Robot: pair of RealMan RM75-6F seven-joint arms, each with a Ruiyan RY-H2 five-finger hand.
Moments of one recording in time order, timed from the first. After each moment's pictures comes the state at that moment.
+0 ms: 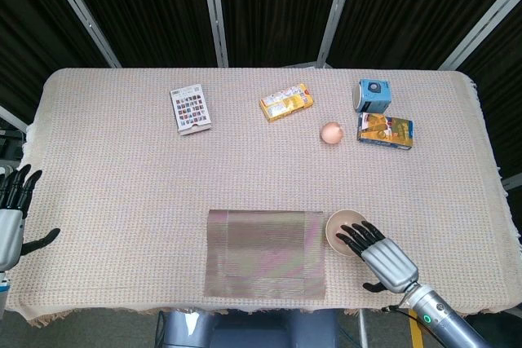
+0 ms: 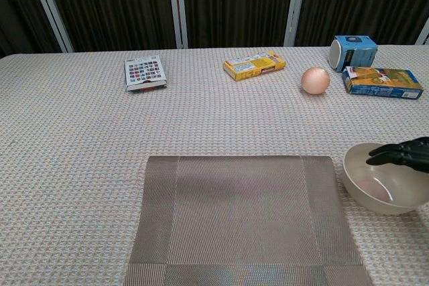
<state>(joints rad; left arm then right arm) -0.09 -1.14 -0.08 -1.65 1.49 1.54 0.13 0.33 -1.21 -0.07 -1.61 -1.74 1.06 -0.09</state>
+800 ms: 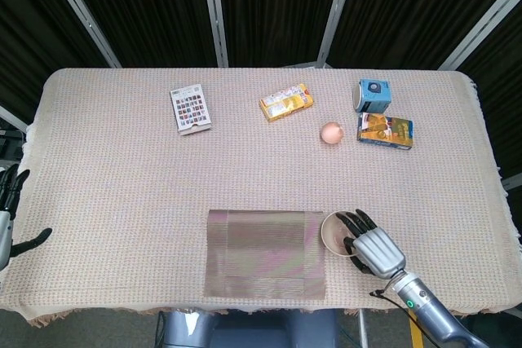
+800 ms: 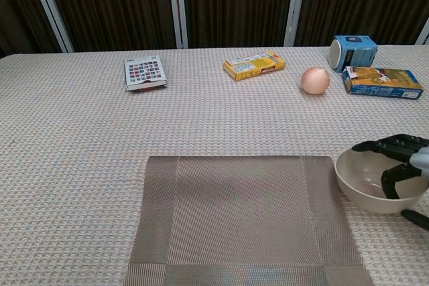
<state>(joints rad) -0.08 -1.12 -0.09 -1.66 1.49 1.57 0.09 0.35 -1.41 -0.06 -1.37 -1.72 1.13 -0.07</state>
